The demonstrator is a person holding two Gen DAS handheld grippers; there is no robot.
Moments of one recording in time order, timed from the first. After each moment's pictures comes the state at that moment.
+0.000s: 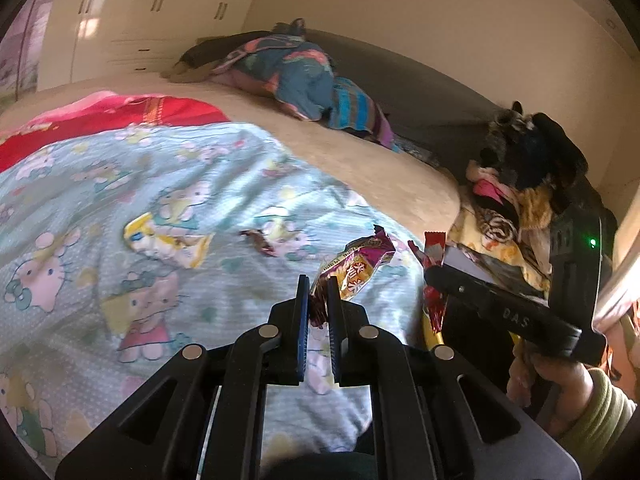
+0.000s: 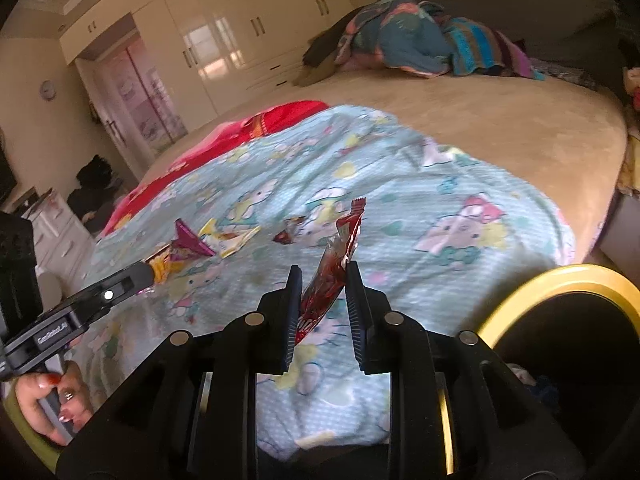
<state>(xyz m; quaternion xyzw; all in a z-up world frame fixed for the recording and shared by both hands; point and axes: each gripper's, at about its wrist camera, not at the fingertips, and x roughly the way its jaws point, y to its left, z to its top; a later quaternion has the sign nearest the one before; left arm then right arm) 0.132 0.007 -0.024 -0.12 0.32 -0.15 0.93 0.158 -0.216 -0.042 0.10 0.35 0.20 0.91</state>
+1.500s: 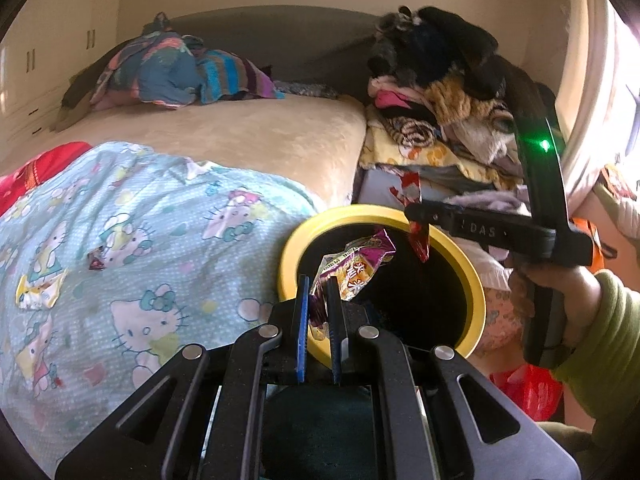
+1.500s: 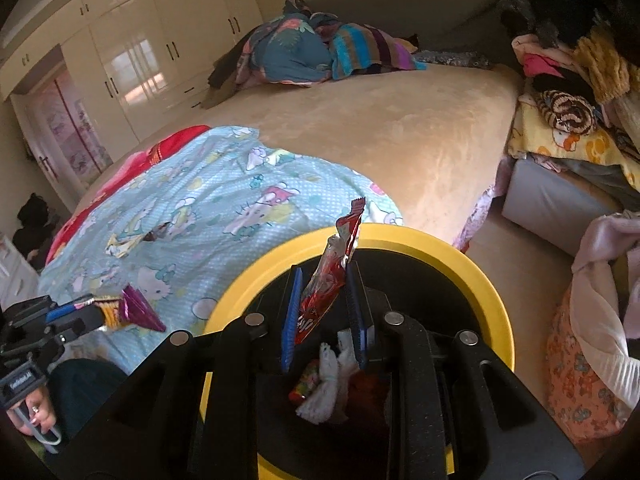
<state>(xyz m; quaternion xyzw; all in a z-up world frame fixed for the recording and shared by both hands) 0.103 -0.175 -0.035 0.05 0.35 -0.30 0.89 0.102 -0.395 -0.056 0.12 0.35 0.06 0.93</state>
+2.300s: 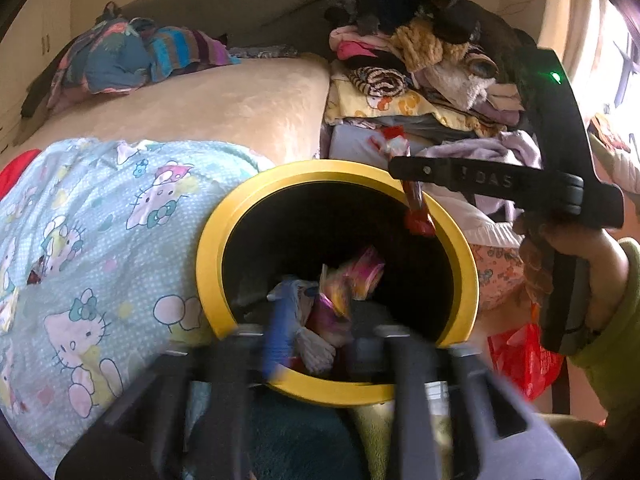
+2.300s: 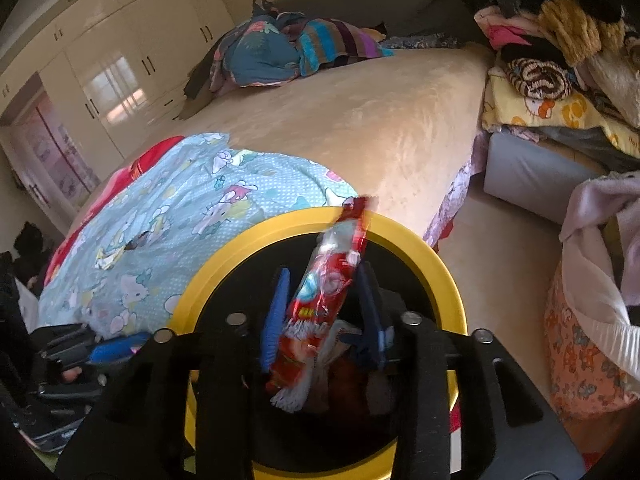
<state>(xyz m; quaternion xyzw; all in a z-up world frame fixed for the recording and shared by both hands) 0.113 -0.247 -0.075 0.09 0.40 -0.34 0.85 0.089 -0.444 -0.076 0.17 0.36 0.03 0.92</state>
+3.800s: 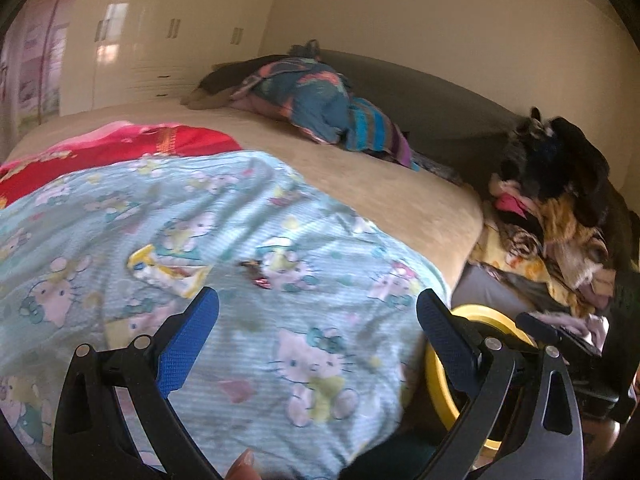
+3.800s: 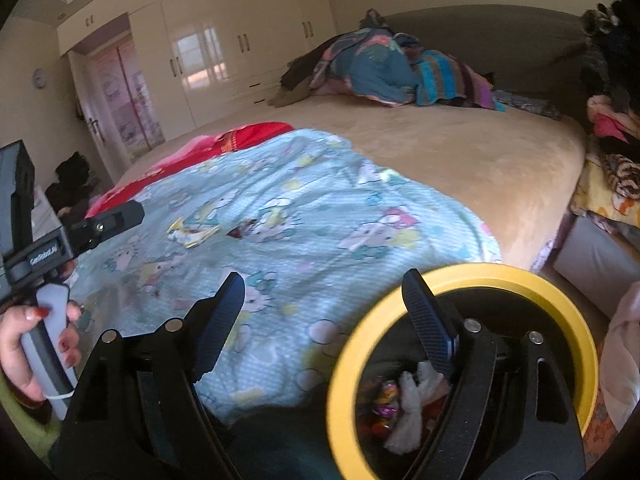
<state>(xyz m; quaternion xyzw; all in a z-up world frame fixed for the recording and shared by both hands) 0.138 -0.025 -0.006 -0.11 0.29 -0.08 0.95 0.109 -0.267 -0.031 0.05 0.31 0.16 0.93</state>
